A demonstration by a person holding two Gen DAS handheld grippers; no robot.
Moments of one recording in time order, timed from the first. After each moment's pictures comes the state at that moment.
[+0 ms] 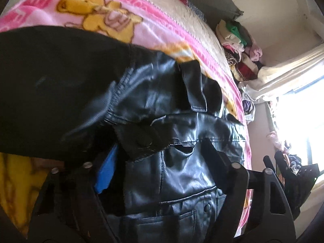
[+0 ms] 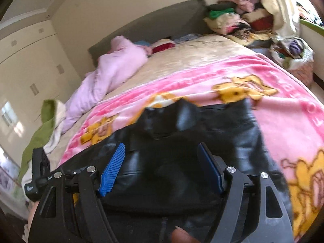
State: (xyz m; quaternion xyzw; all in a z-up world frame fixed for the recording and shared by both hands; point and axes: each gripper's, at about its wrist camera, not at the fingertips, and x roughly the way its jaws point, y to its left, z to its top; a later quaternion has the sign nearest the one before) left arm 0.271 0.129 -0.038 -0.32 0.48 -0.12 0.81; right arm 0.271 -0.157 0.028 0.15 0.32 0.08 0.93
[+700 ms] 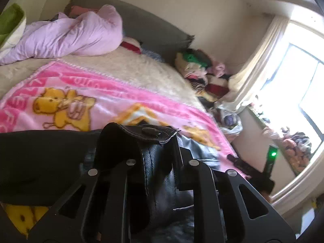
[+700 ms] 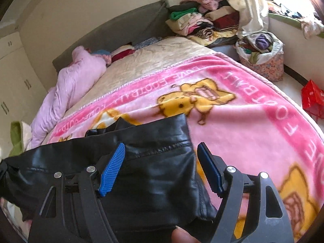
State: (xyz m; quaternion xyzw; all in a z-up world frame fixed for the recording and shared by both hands) left arm 0.243 0.104 0.086 -0.21 0.29 -0.16 0.92; right arm 0.322 -0.230 0.011 0.15 0.33 -0.02 0.93
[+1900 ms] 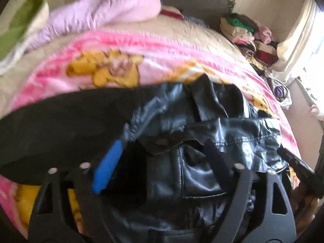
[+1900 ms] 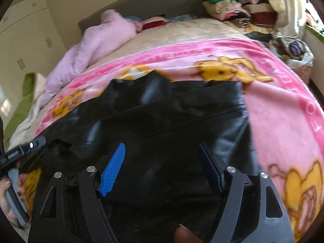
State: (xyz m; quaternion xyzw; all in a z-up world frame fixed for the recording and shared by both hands) left arm 0.250 0.100 0.013 -0.11 0.41 -0.01 0.90; right arm 0.306 -0.168 -0.031 0.07 0.40 0.09 0.91
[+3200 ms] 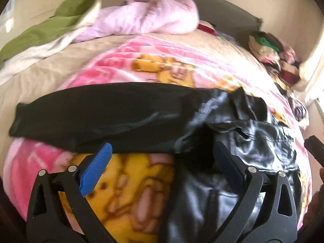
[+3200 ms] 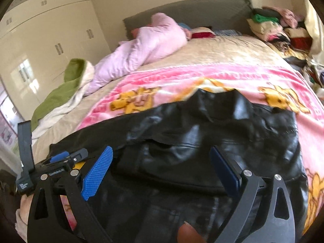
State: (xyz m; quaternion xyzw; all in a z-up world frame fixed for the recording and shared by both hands) left arm 0.167 0.181 0.024 -0.15 0.39 0.10 0.90; right arm 0.250 -0.020 0.043 0.04 0.35 0.21 0.91
